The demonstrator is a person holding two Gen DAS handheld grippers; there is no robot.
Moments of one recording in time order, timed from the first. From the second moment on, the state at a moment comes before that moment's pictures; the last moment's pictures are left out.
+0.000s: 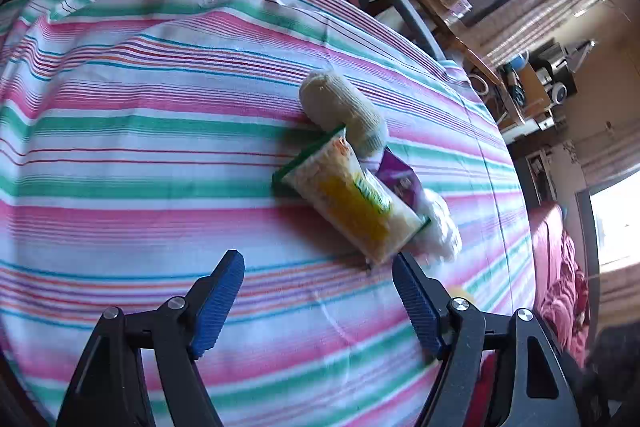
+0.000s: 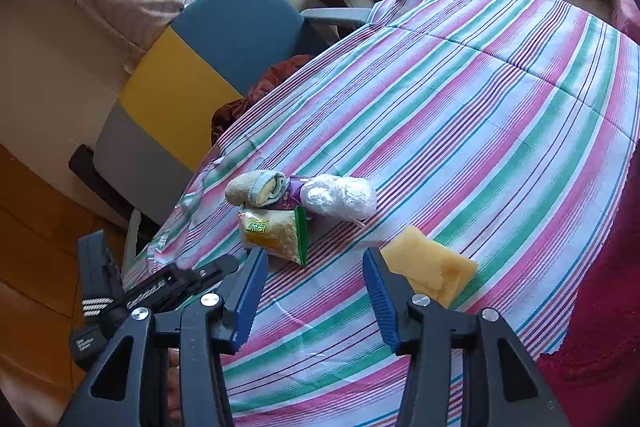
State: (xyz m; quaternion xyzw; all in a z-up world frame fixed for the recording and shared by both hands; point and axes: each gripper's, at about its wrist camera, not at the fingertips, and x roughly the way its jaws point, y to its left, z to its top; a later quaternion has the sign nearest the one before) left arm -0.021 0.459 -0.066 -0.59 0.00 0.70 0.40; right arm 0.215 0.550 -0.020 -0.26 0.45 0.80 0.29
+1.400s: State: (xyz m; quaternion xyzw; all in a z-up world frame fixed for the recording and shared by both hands) left arm 0.021 0.375 -0.069 -0.50 0.19 0.73 0.43; right arm 0.234 0.563 -0.035 -0.24 0.51 0.75 0.33
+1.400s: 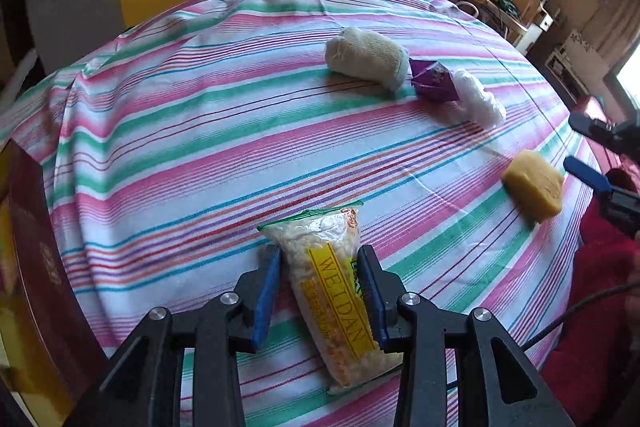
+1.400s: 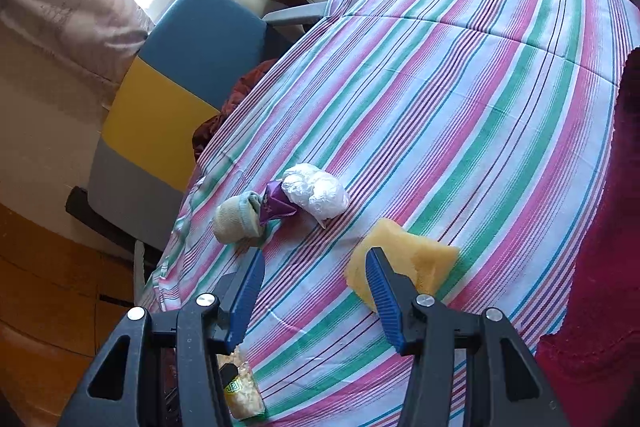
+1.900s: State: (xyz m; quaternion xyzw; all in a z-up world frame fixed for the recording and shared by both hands) left arm 0.032 0.375 -0.079 -0.49 0.20 0.73 0.43; right arm 0.200 0.576 -0.036 -0.40 0.42 0.74 0.35
